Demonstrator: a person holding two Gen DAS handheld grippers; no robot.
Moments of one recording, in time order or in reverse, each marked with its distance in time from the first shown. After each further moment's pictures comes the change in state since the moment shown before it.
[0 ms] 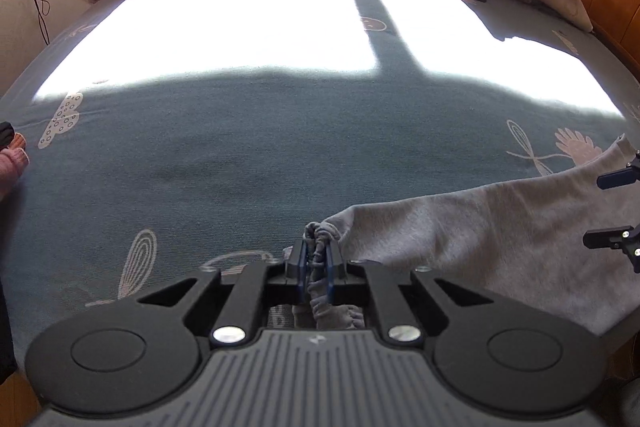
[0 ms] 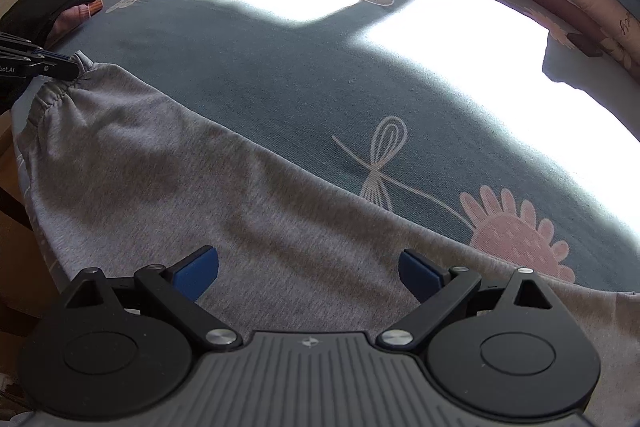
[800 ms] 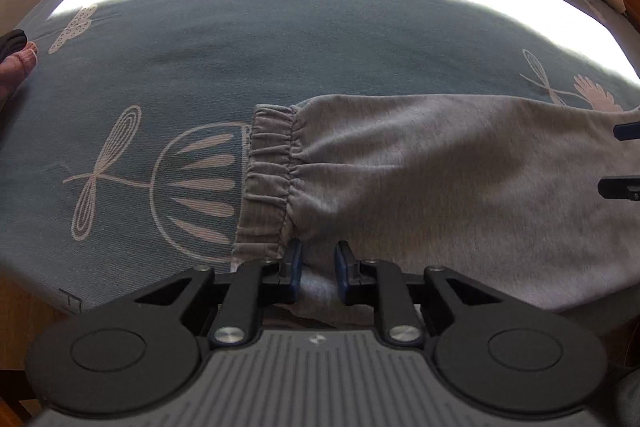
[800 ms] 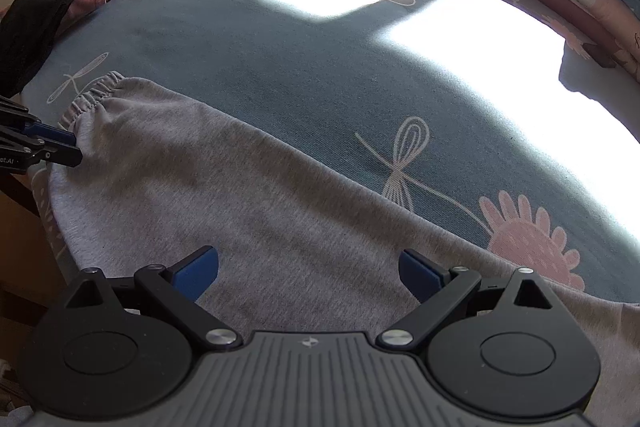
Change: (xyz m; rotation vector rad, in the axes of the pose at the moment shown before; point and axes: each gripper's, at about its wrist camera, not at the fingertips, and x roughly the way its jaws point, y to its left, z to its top) left arm 0.009 -0.020 -0.058 -0.154 0.161 0.036; right arm 0.002 0.012 -0.002 -0.058 0.024 0.020
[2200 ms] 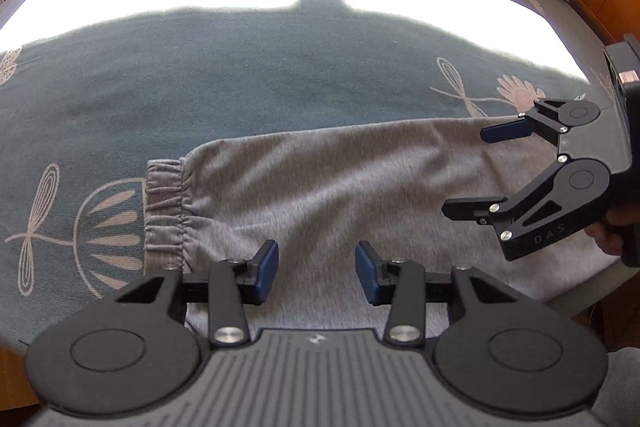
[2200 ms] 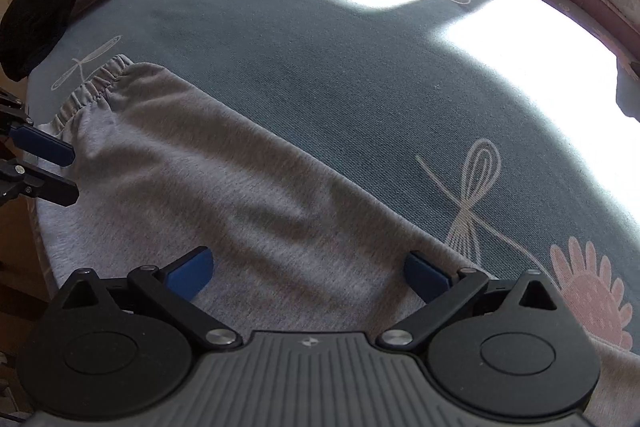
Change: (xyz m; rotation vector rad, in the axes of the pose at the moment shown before) left arm -0.015 -0.061 0.031 0.156 -0.013 -0.160; right arm 0.046 0.018 0.022 -0.048 -0.007 0.086
